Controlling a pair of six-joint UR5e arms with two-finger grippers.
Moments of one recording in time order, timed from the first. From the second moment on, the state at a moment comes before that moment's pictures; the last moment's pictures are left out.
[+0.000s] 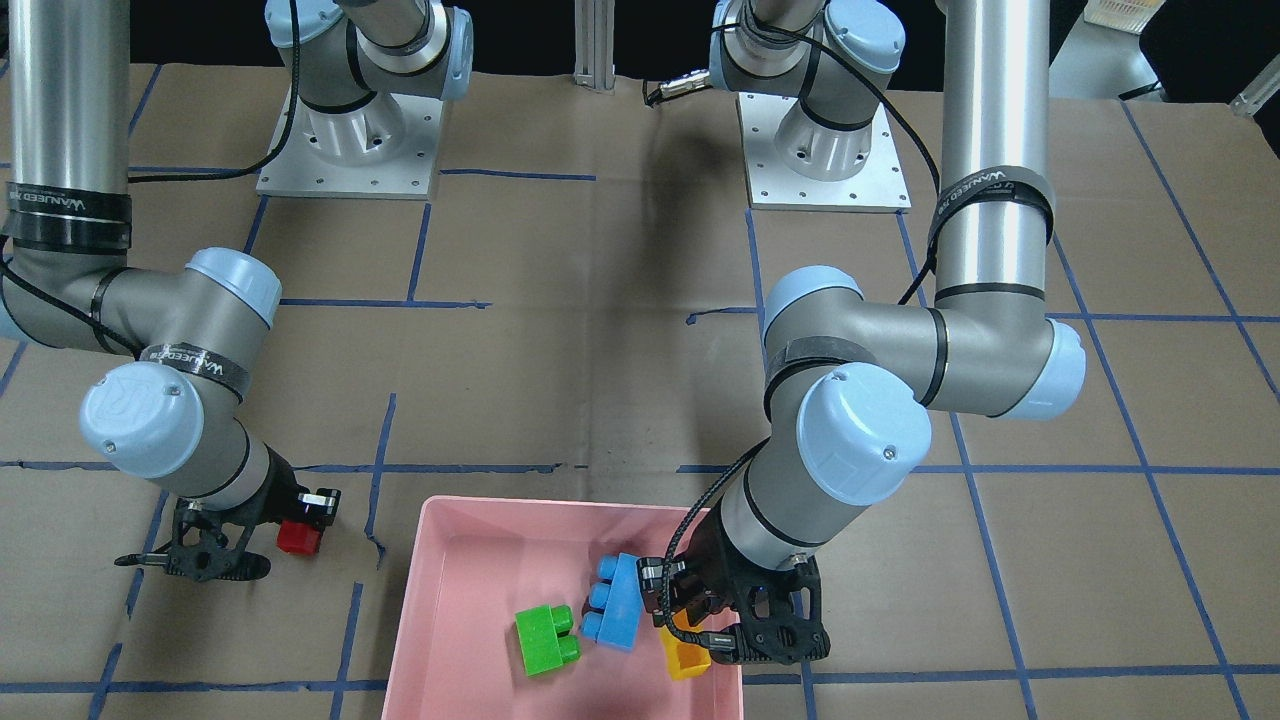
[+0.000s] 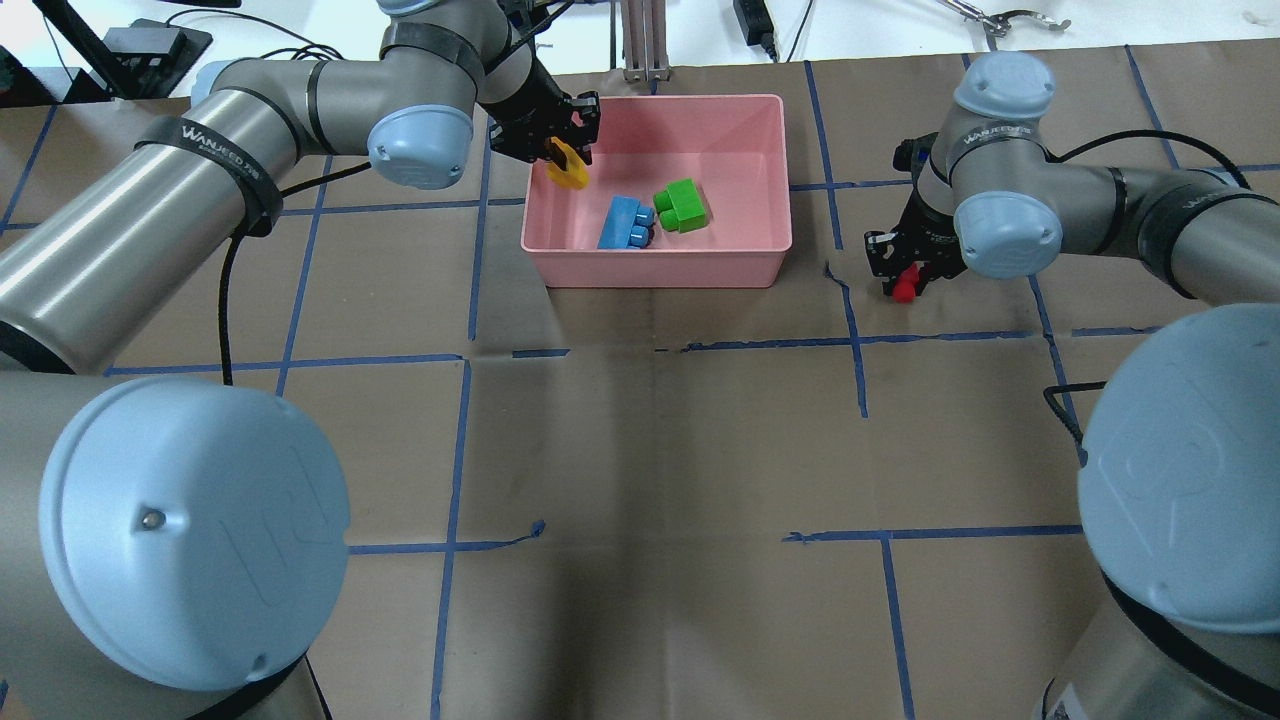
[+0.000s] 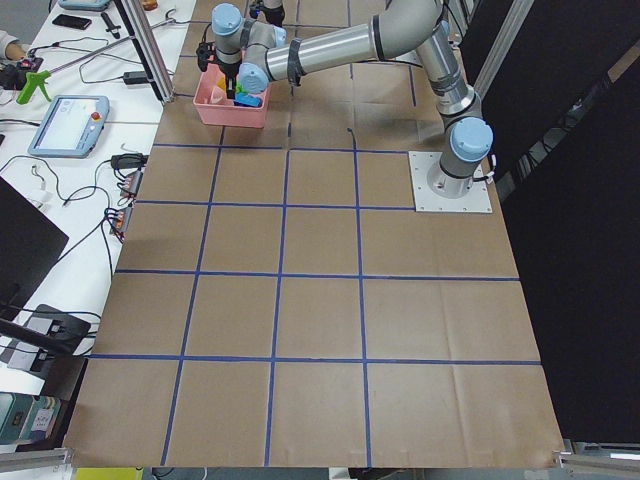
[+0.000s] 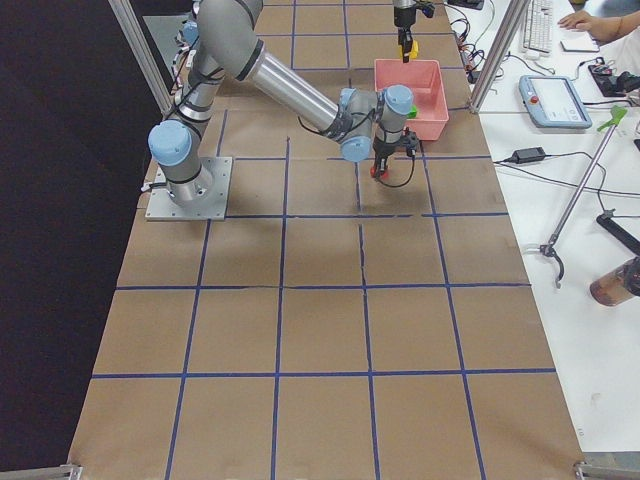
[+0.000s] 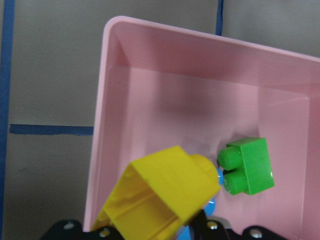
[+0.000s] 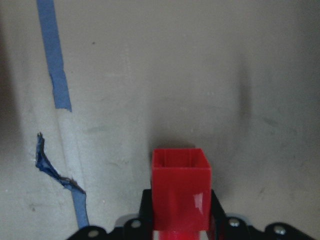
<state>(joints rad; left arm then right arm) -1.69 -2.21 -1.31 -0.96 1.31 -0.24 1.44 -1.04 1.70 -2.19 -1.56 -0.04</state>
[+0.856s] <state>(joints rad) -1.68 -2.00 -1.31 -1.25 1.34 -0.23 1.45 -1.18 1.48 -1.89 -1.55 -0.01</state>
